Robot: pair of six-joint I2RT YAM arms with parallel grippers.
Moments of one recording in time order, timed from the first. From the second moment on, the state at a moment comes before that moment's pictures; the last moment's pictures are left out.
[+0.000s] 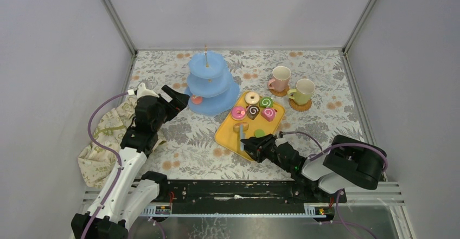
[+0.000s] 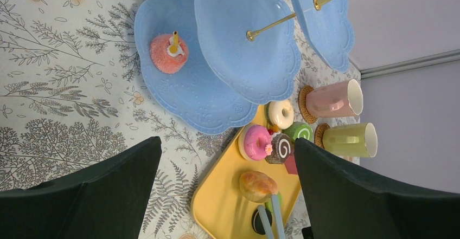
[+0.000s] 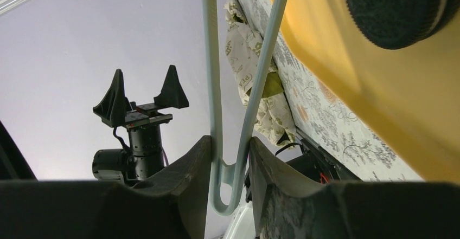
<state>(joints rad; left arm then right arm) -0.20 0.78 0.68 -0.28 -0.02 -0.82 1.02 1.46 0.05 1.15 0.17 1.97</state>
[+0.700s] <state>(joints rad) -0.20 0.80 0.68 -0.28 -0.02 -0.82 0.96 1.52 0.09 1.19 0.11 1.97</state>
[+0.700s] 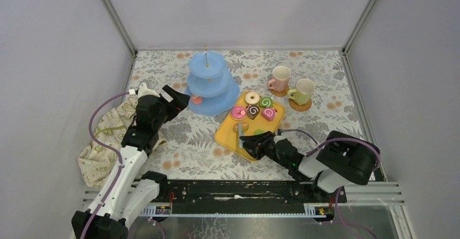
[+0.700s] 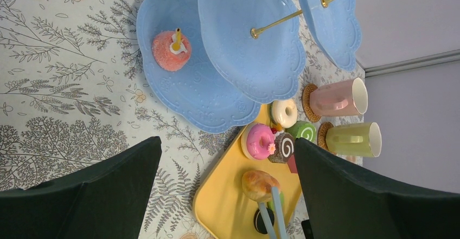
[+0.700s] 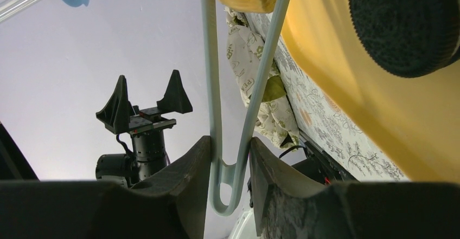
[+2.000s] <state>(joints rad) -0.20 0.82 0.68 -0.28 -0.02 -0.81 0.86 1.63 0.08 1.35 -0.02 1.94</state>
